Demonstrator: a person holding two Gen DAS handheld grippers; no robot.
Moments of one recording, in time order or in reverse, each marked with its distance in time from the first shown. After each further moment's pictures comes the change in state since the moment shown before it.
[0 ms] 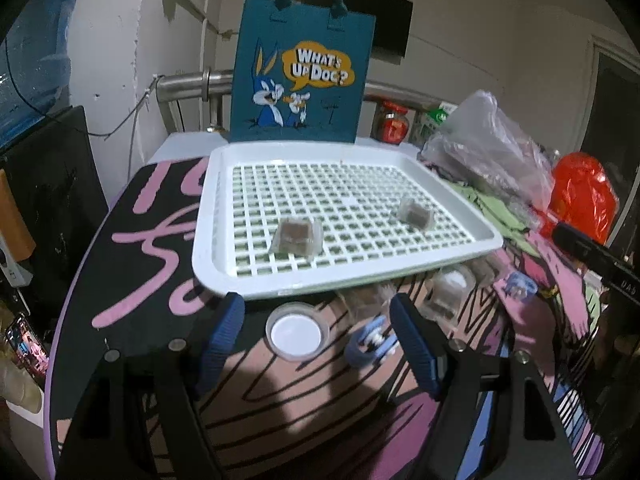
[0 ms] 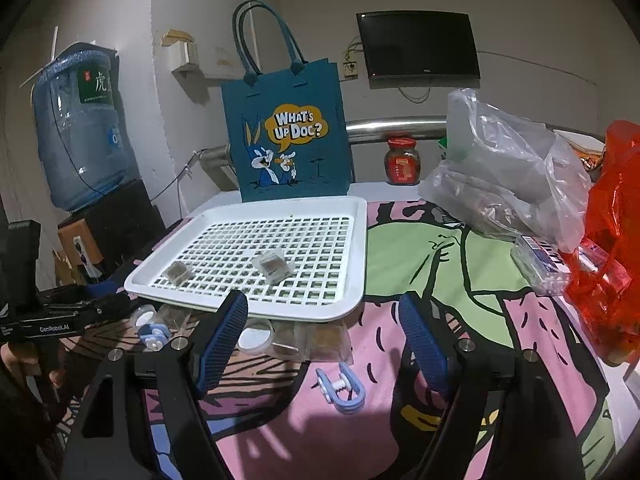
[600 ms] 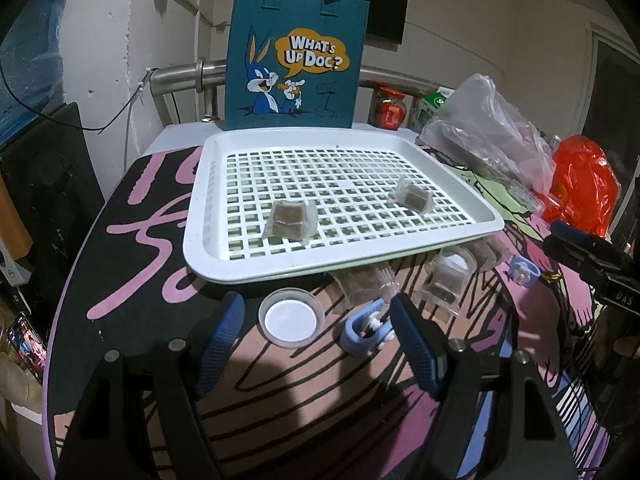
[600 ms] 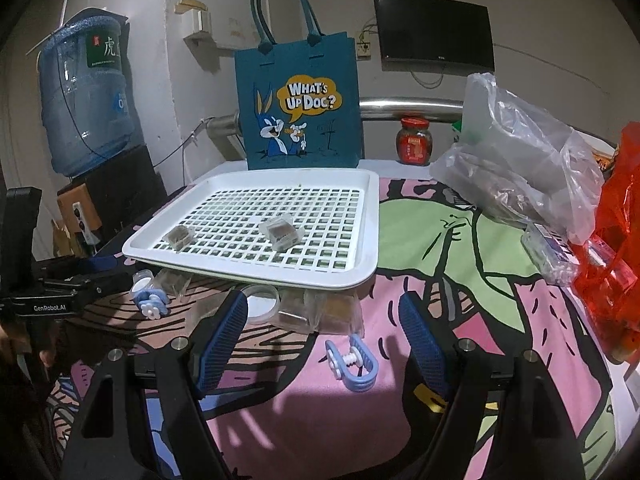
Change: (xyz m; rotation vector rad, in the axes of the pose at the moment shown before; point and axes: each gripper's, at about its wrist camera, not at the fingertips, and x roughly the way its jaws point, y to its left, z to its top) left arm 0.004 -0.006 -0.003 0.019 0.035 0.003; right arm 0.011 0.010 -0.013 -0.059 0.081 0.000
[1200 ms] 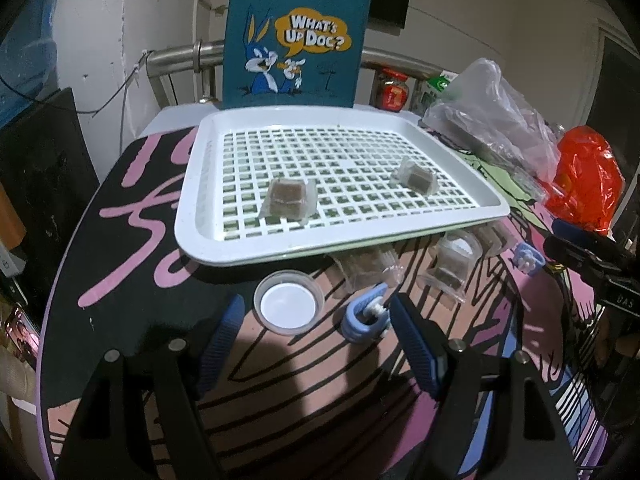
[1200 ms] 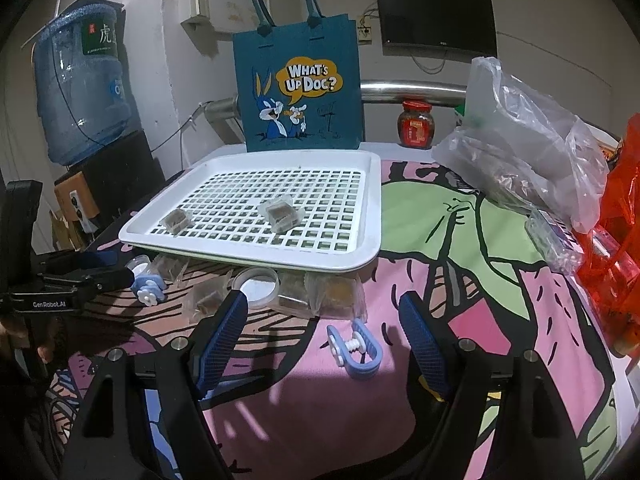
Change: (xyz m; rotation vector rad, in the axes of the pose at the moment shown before) left arm 0.011 0.001 -0.003 -0.015 0.070 -0.004; right arm 0.008 0.001 -0.003 -0.004 0.065 -0.005
